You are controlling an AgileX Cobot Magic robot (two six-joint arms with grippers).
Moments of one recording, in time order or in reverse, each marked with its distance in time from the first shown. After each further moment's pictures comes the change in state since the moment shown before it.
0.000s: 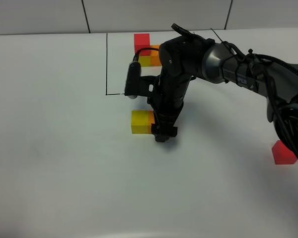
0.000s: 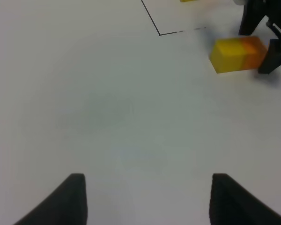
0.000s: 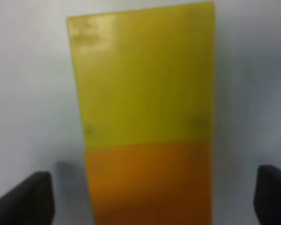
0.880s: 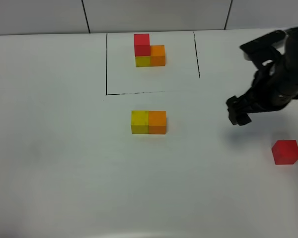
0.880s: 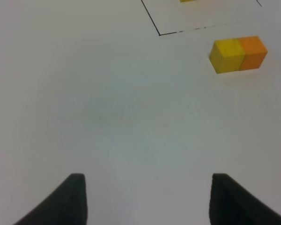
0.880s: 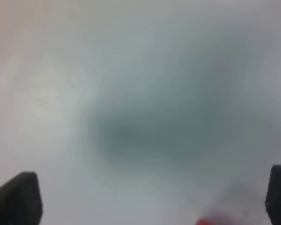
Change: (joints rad) left arm 0.000 0.000 0.000 0.000 0.000 0.000; right arm -0.334 -0.591 0.664 -0.101 -0.212 0.753
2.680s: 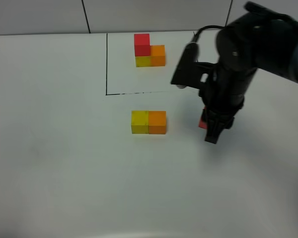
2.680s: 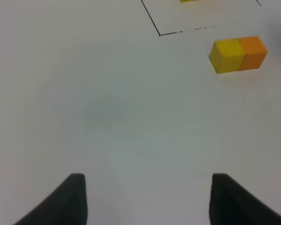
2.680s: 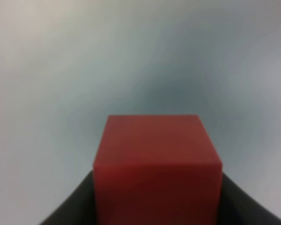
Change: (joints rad) left arm 0.000 0.000 0.000 0.000 0.000 0.001; right arm 0.324 0.154 -0.309 -0.100 0.328 -0.488
